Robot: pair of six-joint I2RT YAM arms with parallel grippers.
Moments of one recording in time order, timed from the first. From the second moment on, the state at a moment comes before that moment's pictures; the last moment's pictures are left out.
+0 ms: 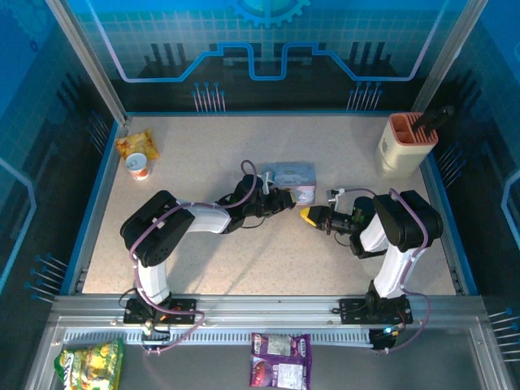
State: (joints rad) left arm -0.68 1.86 0.87 0.56 0.35 -1.09; right arm 0.14 1.85 0.28 1.31 -1.01 1.19
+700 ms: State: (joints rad) left arm -0.69 1.86 0.87 0.62 0.39 -1.09; right arm 0.10 1.83 0.31 1.29 -1.08 1.24
